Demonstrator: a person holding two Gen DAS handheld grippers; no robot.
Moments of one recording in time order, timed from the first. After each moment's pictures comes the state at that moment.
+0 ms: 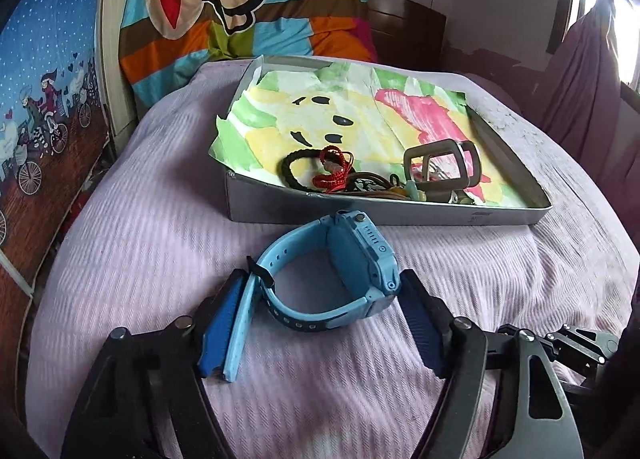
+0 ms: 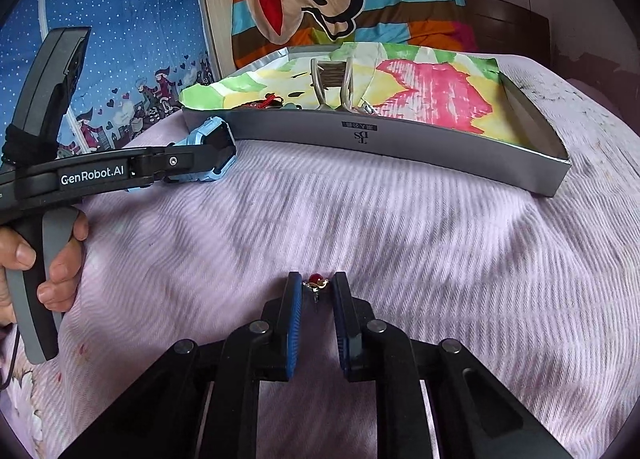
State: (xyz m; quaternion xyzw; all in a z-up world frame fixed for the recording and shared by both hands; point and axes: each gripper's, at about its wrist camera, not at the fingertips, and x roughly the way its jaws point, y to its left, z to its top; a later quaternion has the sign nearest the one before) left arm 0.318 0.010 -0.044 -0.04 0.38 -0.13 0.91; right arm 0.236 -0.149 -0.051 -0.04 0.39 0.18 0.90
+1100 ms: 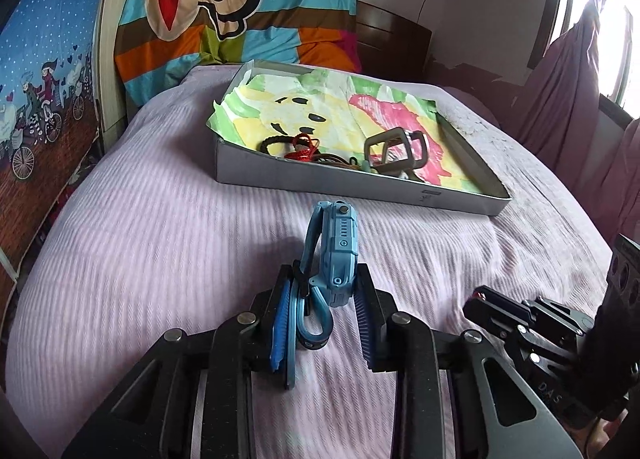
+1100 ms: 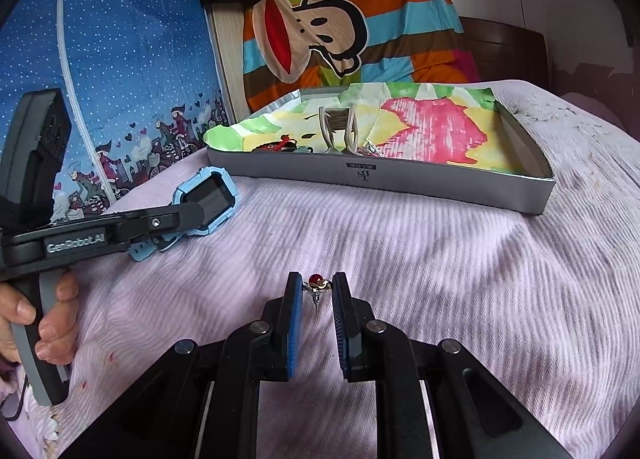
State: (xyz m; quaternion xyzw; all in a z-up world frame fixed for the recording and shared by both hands) left arm 0.269 0.003 -0.037 -0.07 0.36 -0.16 0.92; right arm 0.217 -0.155 -0.037 -0.01 0.32 0.21 0.92
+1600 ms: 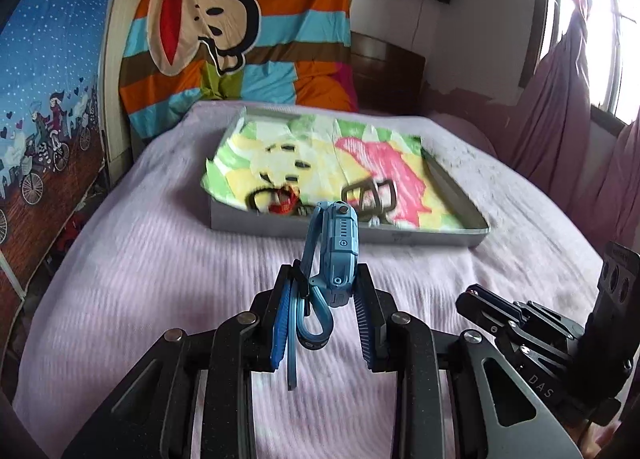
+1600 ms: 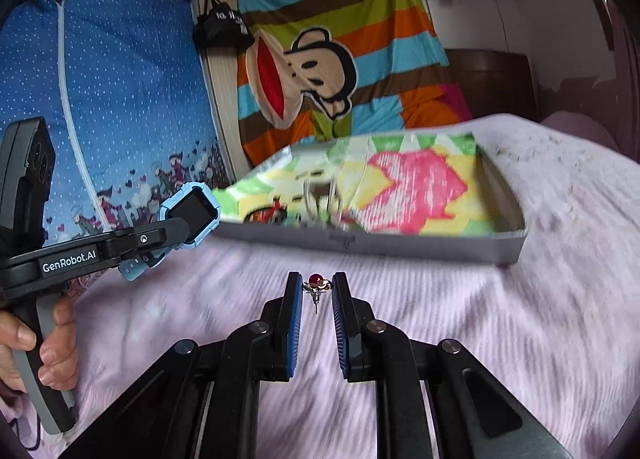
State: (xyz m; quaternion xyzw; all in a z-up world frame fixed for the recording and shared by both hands) left arm 0.256 -0.007 0.002 -0.07 0.30 -0.15 0.94; right arm 0.223 -0.173 0.006 0.03 0.23 0.19 0.95
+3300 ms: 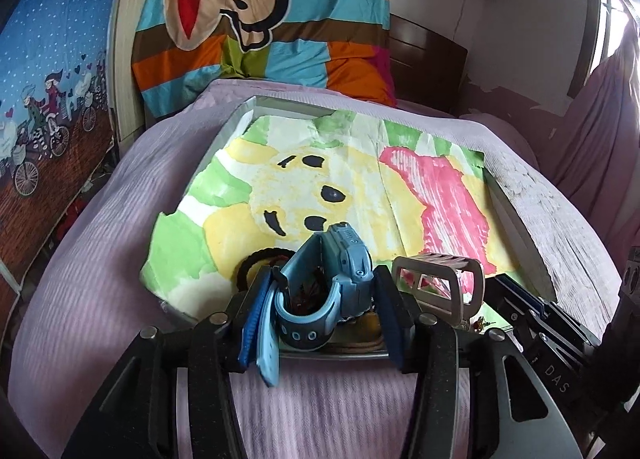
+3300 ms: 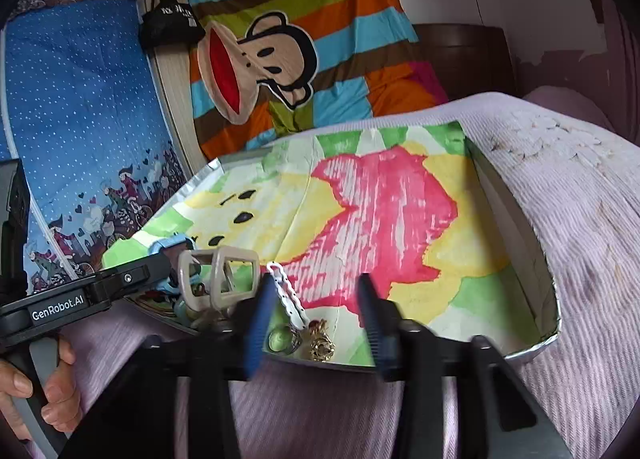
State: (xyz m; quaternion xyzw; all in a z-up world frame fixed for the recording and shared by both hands) left arm 0.382 -0.015 -0.013 -0.10 0.35 -0.10 0.93; right arm 0.335 -0.189 -0.006 0.05 0.27 0.14 0.95
